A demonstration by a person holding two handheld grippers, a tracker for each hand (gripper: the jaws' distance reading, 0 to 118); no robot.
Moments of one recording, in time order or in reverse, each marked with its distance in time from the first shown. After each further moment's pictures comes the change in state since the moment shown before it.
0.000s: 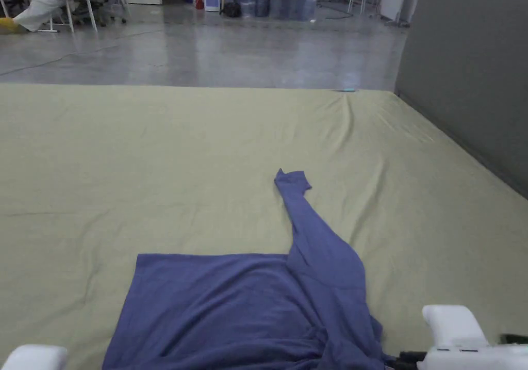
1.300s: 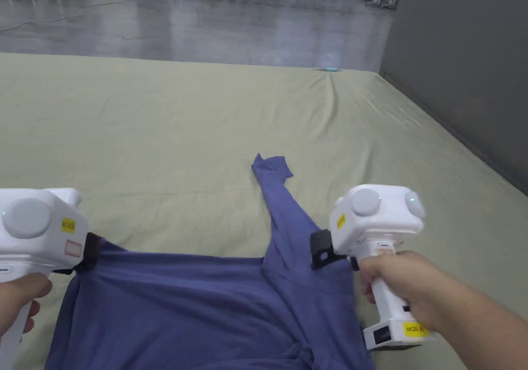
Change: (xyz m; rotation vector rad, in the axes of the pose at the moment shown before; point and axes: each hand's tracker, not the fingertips) left arm -0.031 0.216 -0.138 0.026 -0.028 0.130; right arm 0.061 0.220 -0.244 -0.219 -0.197 -0.027
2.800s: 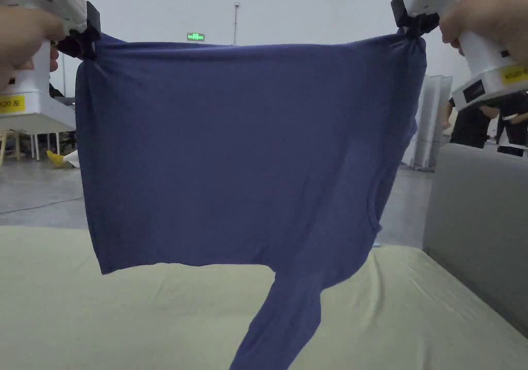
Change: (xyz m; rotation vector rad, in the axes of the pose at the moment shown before) left arm -0.053 0.355 0.426 0.771 0.089 0.177; right arm -0.081 0.243 0.600 1.002 -0.277 0.208
